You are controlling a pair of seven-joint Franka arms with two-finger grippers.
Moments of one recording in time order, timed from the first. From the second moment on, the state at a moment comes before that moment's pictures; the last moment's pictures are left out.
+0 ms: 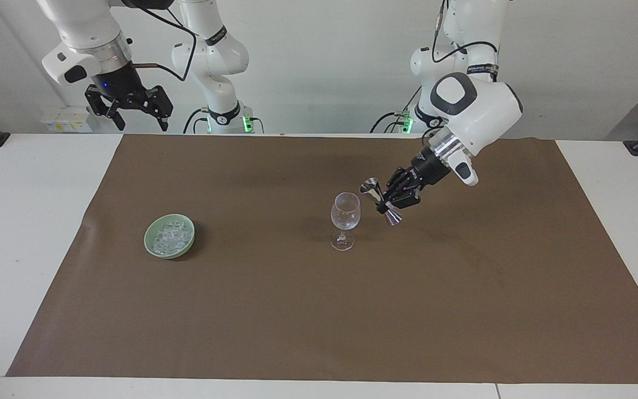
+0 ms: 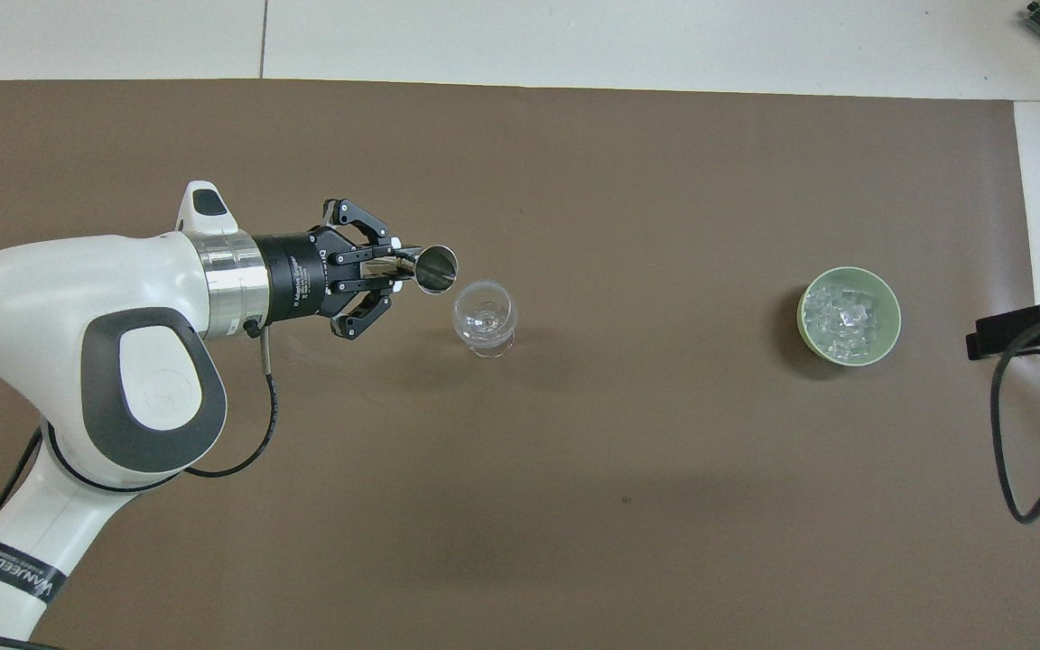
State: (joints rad) left arm -0.04 0.04 -0.36 -2.02 -0.89 2.44 -1.09; right arm 0.03 -0.10 -0.06 -1.62 -0.02 1.47 0.00
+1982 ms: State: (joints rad) left arm -0.08 0.04 -0.36 -2.03 -0.66 2.56 -1.09; right arm 0.03 -0.10 -0.06 -1.62 -0.02 1.47 0.00
